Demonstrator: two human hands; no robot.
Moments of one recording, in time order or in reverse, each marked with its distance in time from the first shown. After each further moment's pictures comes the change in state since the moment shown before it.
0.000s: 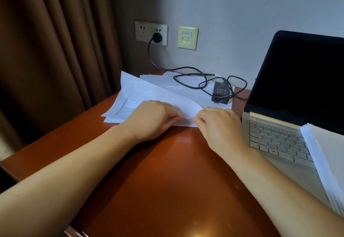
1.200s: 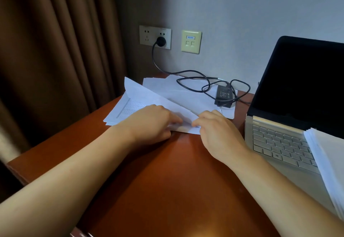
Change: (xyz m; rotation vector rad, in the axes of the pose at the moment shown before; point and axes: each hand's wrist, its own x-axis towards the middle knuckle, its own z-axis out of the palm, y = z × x) left_hand -0.003 0.003 -0.017 0.143 -0.305 -0.107; right_hand -0.001 0.002 0.002 0.189 -0.194 -0.094
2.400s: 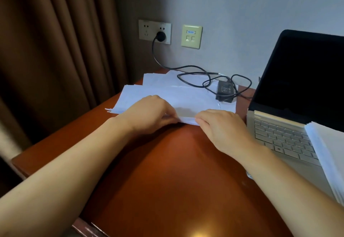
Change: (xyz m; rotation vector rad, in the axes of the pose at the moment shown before) left_hand -0.002 -0.013 -0.008 -0.122 0.071 0.011; right_hand -0.003 -0.002 -0.009 -0.109 -0.026 0.002
